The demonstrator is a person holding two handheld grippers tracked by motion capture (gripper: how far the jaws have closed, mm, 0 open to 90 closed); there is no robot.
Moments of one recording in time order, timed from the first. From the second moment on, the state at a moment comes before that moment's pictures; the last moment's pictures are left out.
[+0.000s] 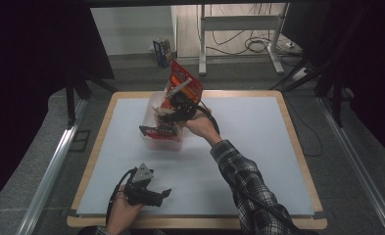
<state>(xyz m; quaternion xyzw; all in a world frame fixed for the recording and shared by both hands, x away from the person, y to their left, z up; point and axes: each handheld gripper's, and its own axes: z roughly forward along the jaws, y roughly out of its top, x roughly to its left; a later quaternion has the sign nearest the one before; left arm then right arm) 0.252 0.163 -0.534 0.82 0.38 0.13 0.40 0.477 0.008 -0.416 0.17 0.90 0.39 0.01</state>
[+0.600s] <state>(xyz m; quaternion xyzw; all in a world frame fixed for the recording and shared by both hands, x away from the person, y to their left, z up) 0.252 0.162 -0.535 0.83 0.38 0.13 0.39 0.481 0.006 -0.436 0.18 0.90 0.39 0.00</state>
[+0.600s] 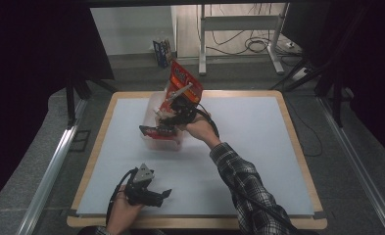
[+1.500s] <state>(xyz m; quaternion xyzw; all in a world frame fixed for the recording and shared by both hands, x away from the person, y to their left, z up) 0.252 0.160 -0.535 0.83 0.38 0.14 0.39 0.474 -0.007 -0.419 0.20 0.89 0.40 0.05</state>
